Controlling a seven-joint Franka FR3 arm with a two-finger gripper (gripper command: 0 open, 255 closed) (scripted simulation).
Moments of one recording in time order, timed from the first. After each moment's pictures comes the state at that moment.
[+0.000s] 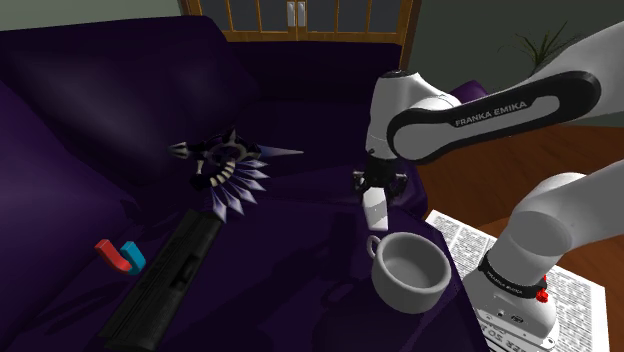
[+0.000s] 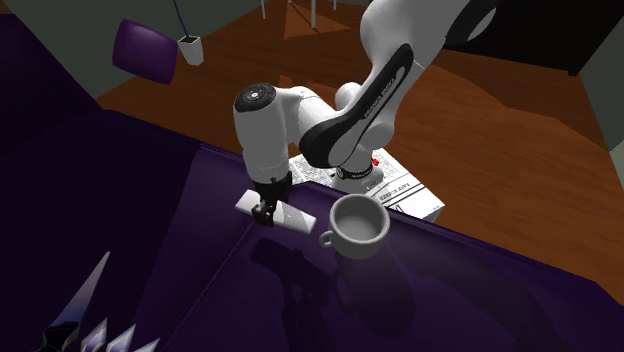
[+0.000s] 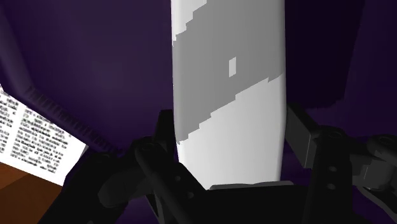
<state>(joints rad) -0.22 -0.60 0.54 -2.68 0.35 2.12 1.01</state>
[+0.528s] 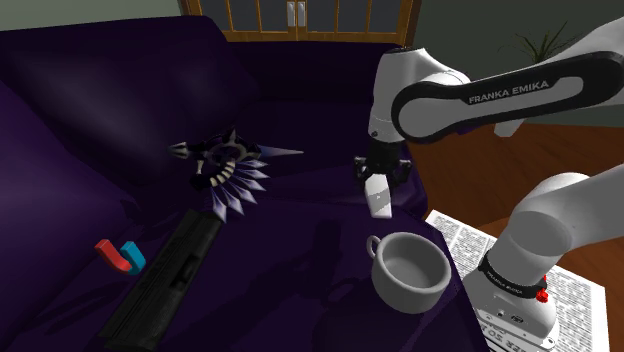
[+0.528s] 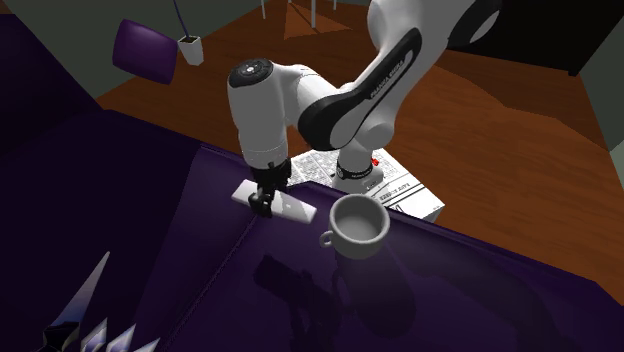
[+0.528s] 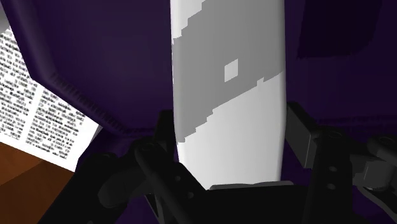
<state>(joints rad) -0.23 -0.65 0.51 -2.61 0.33 1.99 1.01</state>
